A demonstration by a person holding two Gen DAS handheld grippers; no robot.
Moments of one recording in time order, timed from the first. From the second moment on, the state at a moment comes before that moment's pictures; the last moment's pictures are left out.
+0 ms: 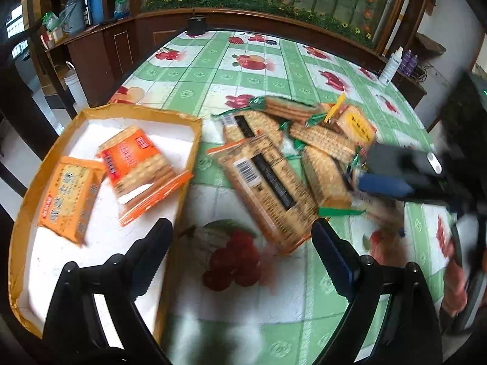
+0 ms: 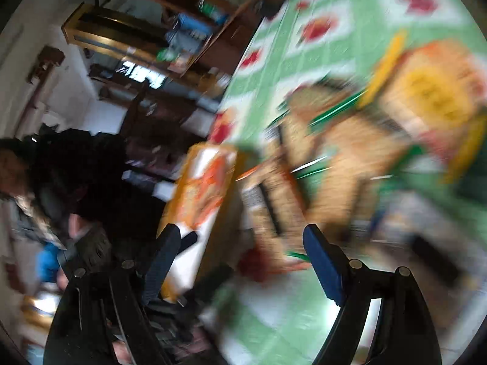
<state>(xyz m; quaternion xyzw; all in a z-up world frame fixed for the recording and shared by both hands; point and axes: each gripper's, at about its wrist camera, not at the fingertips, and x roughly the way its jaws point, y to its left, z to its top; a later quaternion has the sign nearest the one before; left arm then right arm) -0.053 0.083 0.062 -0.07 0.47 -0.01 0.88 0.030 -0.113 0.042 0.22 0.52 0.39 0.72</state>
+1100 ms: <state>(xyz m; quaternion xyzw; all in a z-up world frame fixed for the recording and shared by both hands) 0.011 0.069 0.026 -0.12 0.50 0.03 0.86 0.020 -0.143 0.014 -0.13 0.46 0.33 0.81</state>
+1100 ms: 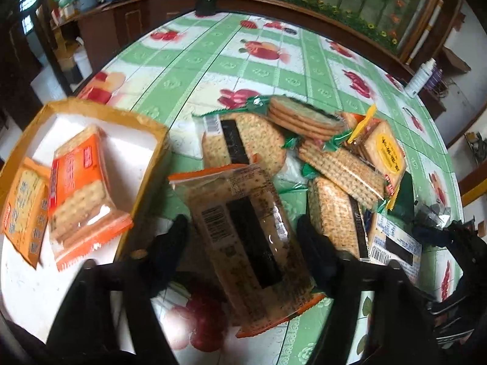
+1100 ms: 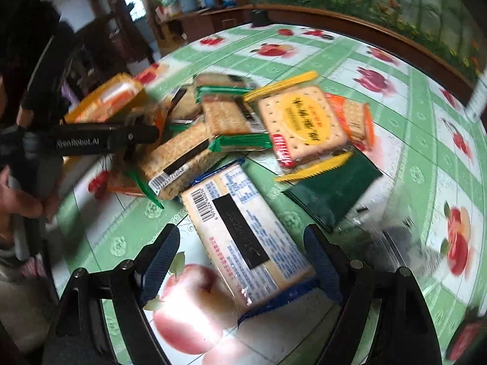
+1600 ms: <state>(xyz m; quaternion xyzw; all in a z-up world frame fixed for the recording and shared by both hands) -0.005 0.054 0.024 -0.05 0.49 0.00 0.87 -0.020 -0.137 0.001 -0.15 0.46 0.28 0.83</state>
